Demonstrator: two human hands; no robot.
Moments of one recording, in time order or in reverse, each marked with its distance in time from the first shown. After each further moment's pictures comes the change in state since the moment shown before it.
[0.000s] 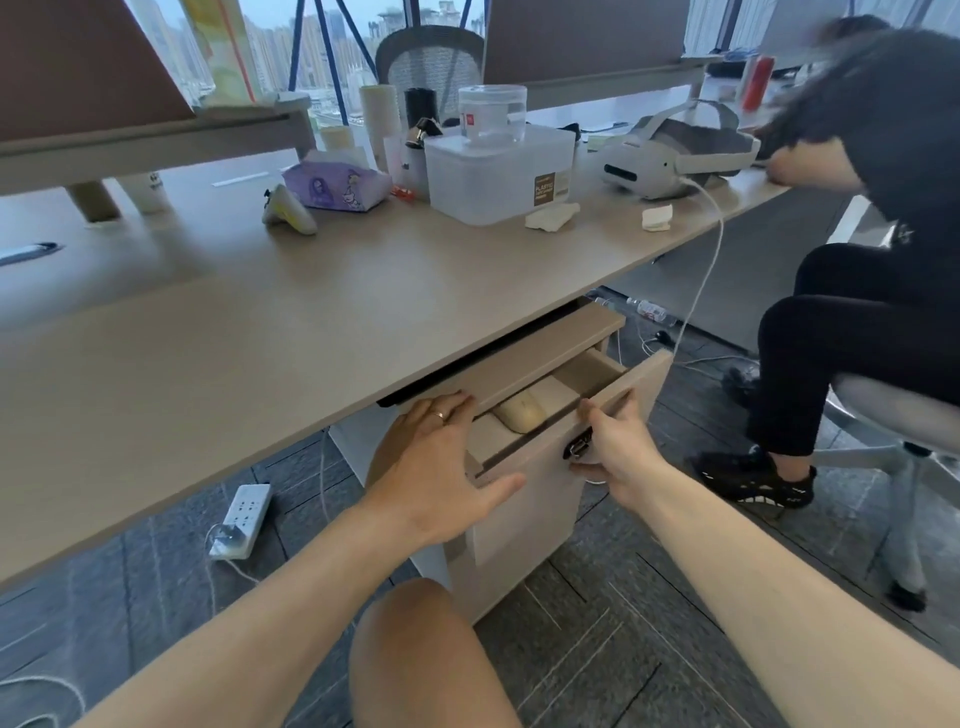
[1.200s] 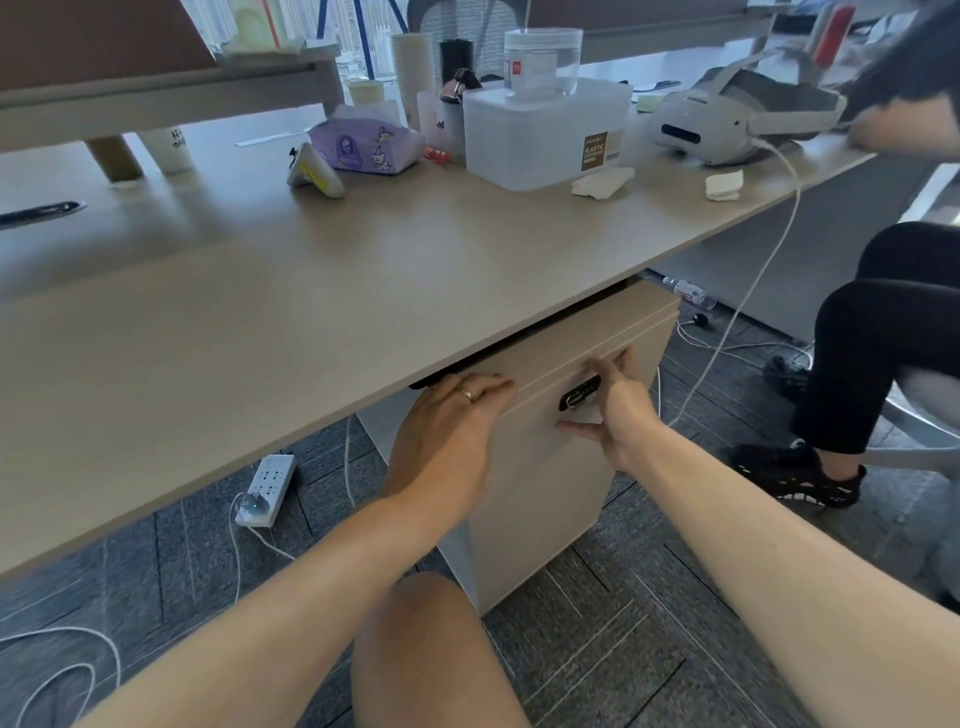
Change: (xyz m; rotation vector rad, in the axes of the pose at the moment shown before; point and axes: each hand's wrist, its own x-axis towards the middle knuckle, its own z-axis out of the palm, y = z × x) left_hand 0.014 -0.029 0.023 -0.072 0.229 0.085; right_hand 0.031 -0.005 0.056 0.202 -0.116 -0.020
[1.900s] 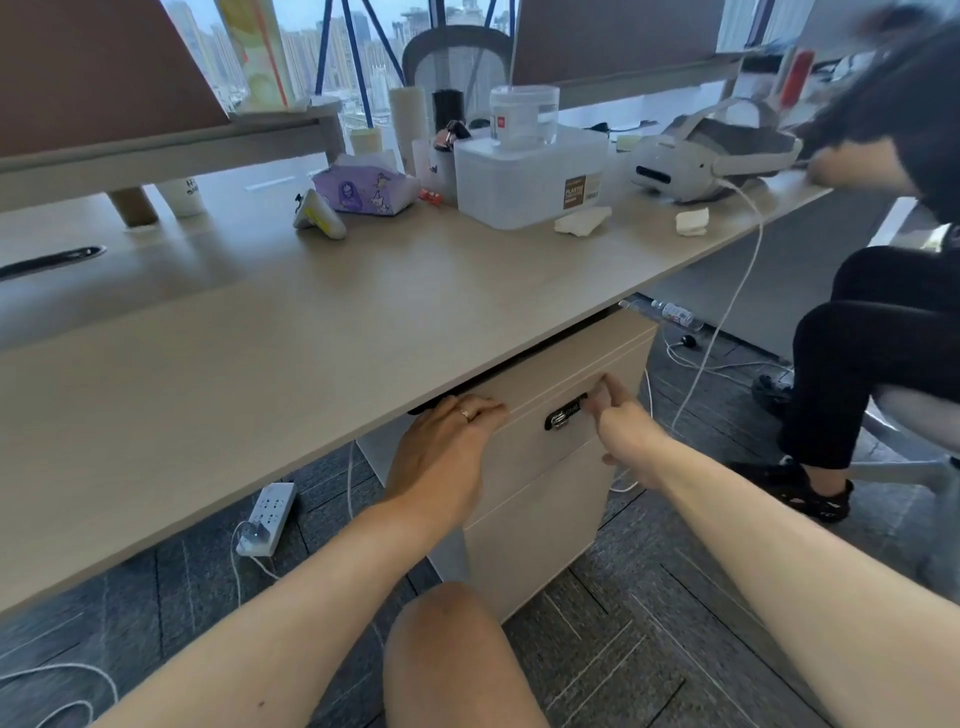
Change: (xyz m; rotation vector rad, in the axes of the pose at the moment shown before) left_hand 0.005 0.003 -0.011 0.037 -0.110 0.011; right_hand -0.018 -0.026 -0.029 -0.663 -0.080 -0.046
